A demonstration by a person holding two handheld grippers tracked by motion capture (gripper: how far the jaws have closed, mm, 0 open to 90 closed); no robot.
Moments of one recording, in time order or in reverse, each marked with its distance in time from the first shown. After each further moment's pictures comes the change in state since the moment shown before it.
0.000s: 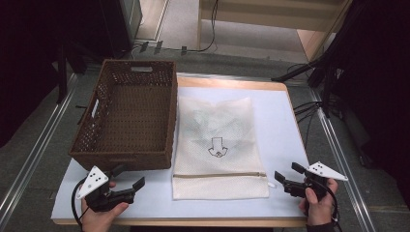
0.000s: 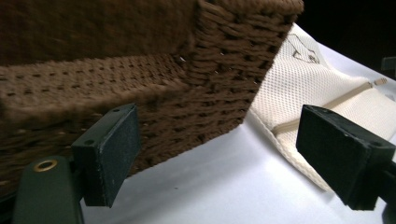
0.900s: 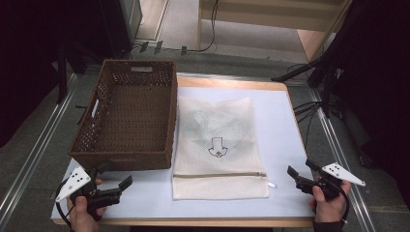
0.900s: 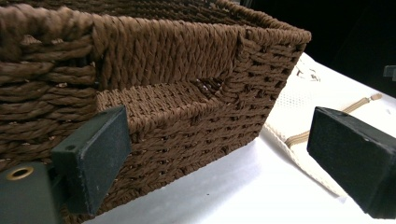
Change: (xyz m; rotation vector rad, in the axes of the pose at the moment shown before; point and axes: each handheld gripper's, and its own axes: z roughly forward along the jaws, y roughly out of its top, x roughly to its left) left arm 0.023 0.001 -0.016 -0.075 -0.021 0.014; right arm -0.025 0.000 -0.018 -0.115 -0.086 0.014
